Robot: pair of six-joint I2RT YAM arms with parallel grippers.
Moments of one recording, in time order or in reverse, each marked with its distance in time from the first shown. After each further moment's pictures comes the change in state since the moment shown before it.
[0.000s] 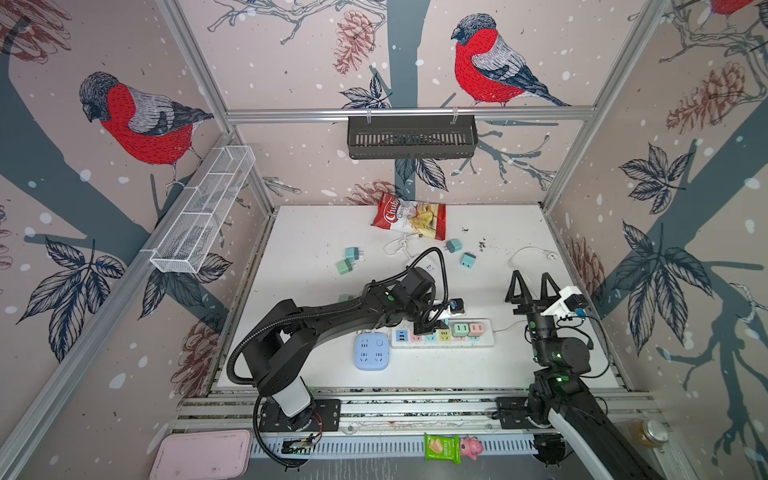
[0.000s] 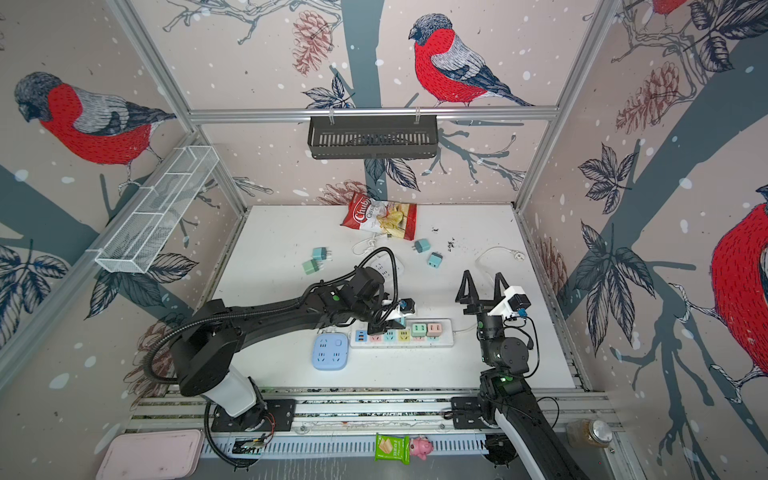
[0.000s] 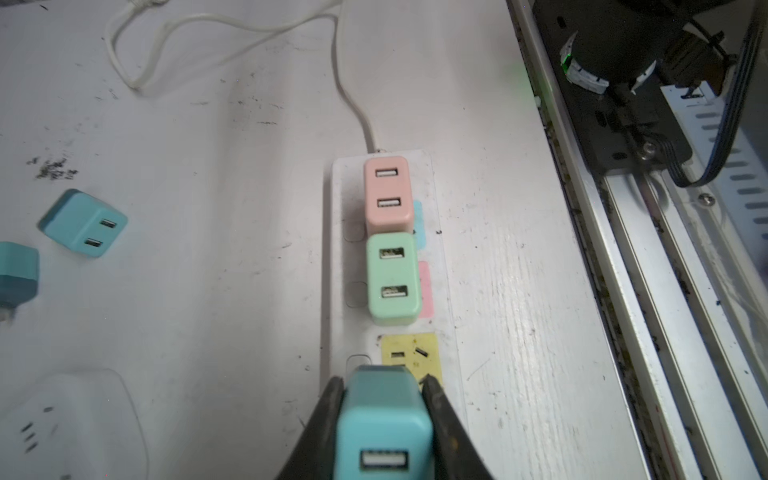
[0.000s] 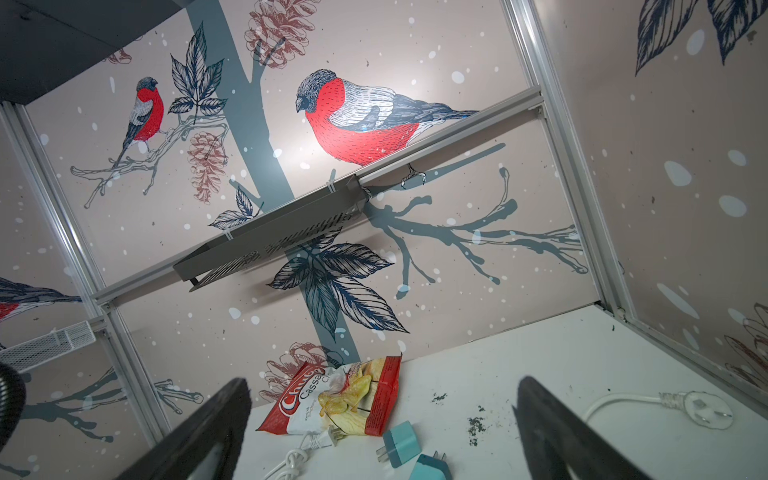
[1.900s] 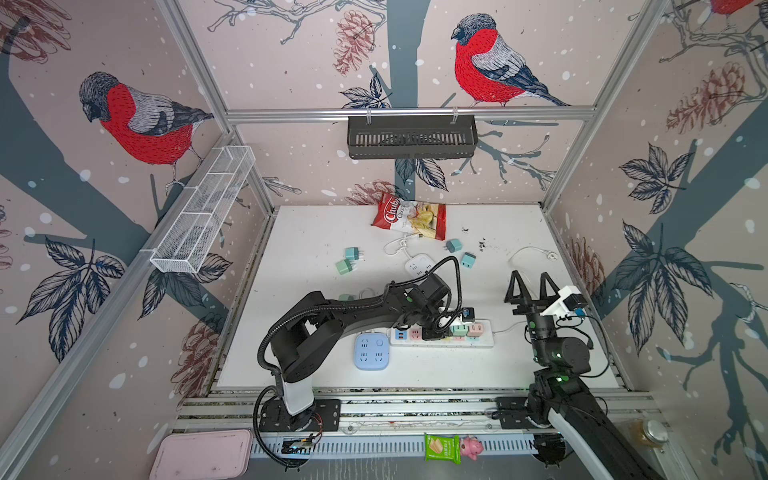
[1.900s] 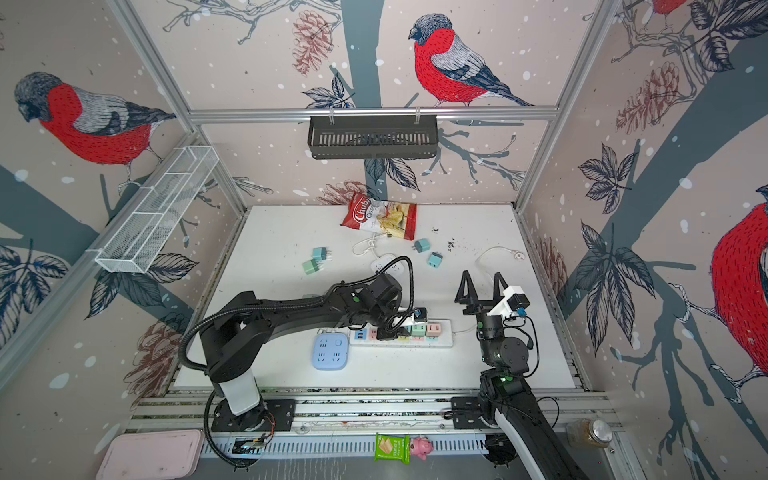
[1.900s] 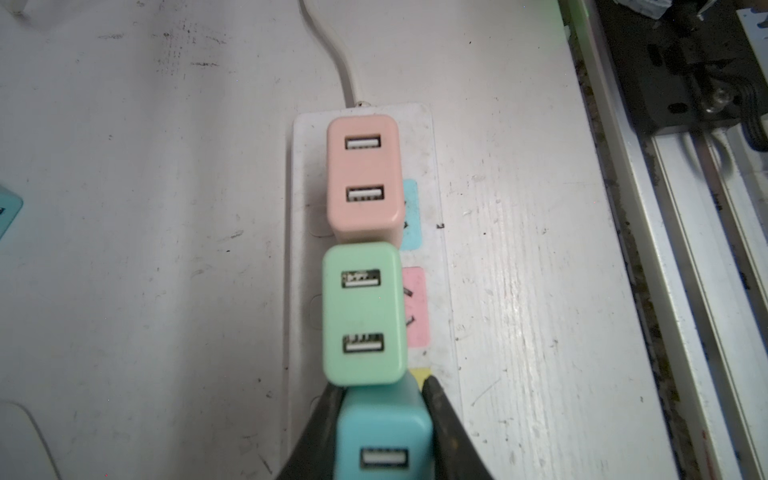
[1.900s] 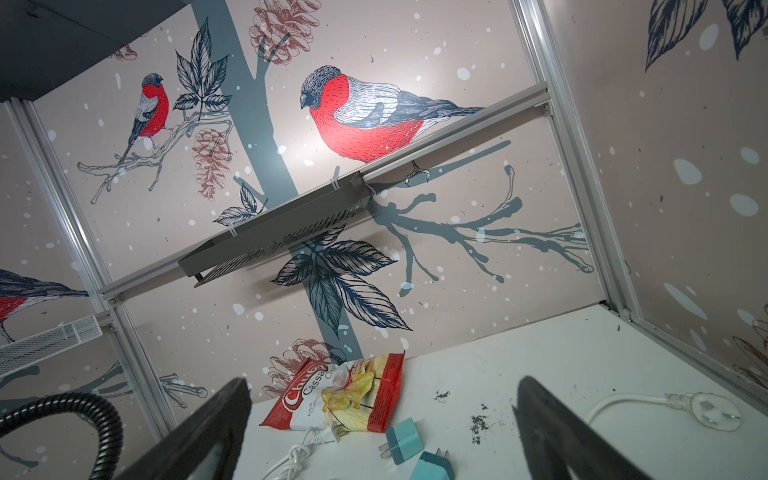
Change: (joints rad) left arm -0.035 0.150 0.116 -0.077 -0.073 0.003; right arm -0.002 -0.001 0.000 -0.004 -0.016 0.000
